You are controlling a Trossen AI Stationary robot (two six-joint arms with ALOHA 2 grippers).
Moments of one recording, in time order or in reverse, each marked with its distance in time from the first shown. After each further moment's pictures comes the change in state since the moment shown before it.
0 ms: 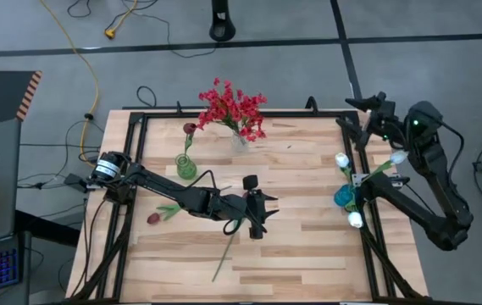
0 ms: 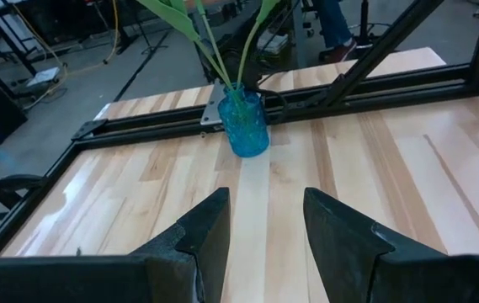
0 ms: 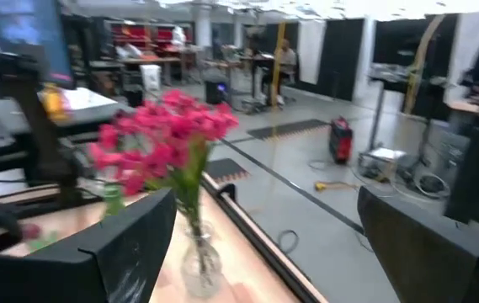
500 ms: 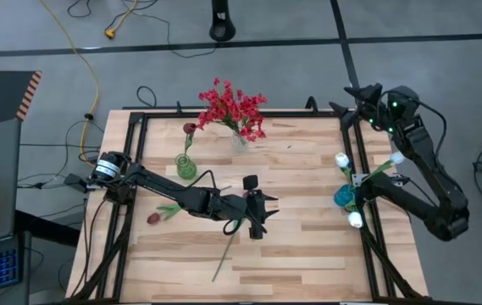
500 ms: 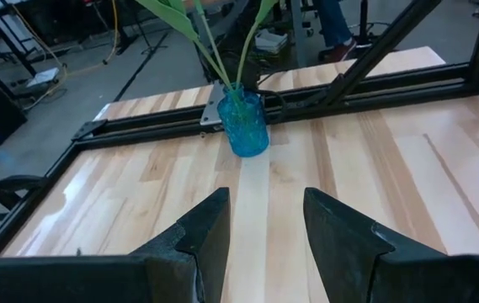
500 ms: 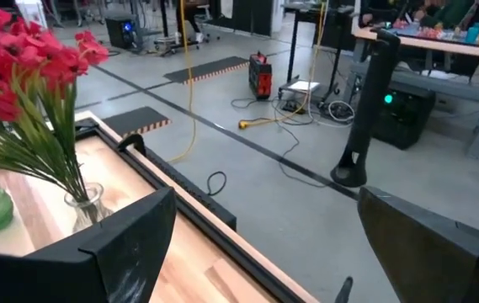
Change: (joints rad) left arm 0.000 0.000 0.000 0.000 0.001 0.002; right arm -0.091 0.189 0.000 0.002 0.242 -0.071
